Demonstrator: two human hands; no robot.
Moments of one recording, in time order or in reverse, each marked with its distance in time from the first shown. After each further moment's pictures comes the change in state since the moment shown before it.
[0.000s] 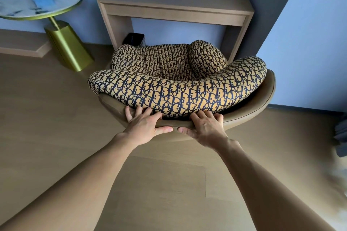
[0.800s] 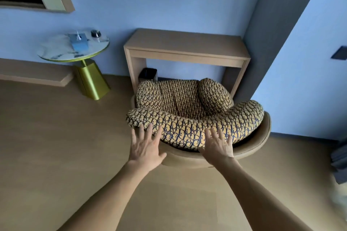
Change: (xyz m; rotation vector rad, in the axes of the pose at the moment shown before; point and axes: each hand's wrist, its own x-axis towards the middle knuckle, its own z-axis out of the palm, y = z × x) left_hand -0.091 -0.077 -0.140 0.124 0.108 -0.078; right_hand -0.009 -0.116 -0.129 -0.068 -0.044 0.296
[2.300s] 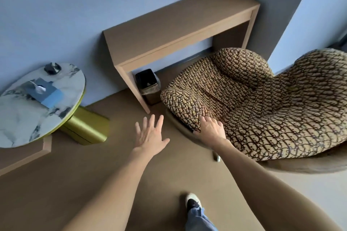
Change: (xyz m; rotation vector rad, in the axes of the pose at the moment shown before) left_hand 0.426 -0.465 -0.028 0.139 -0.163 0.472; right_hand 0.366 -0.459 -0.001 0.381 -0.051 0.464
